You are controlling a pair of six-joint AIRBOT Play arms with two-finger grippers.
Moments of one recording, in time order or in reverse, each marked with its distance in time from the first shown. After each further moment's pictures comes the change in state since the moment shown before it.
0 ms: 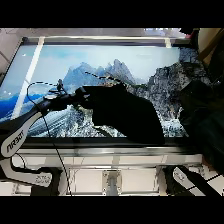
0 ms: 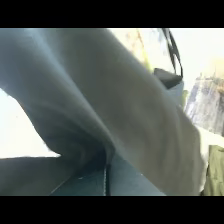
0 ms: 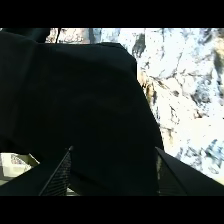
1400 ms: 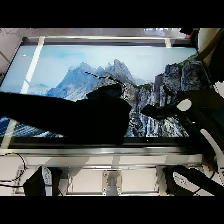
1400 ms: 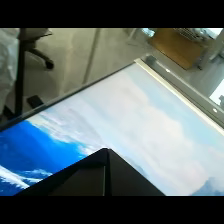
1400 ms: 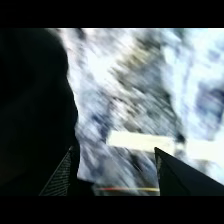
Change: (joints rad) left arm 1.009 1.012 0.035 1.029 -0.136 -0.457; right arm 0.433 -0.134 -0.532 0.179 -0.615 0.028
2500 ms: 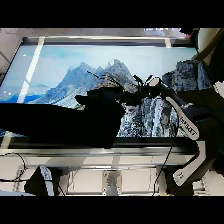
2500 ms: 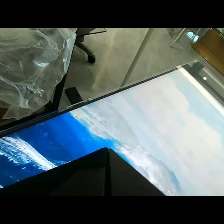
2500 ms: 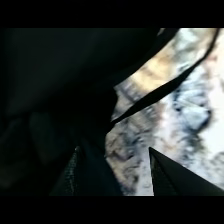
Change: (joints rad) left arm 0.122 -0.049 0.000 0.028 -0.013 -0.018; right arm 0.121 -0.657 0.615 0.217 0.262 -0.142
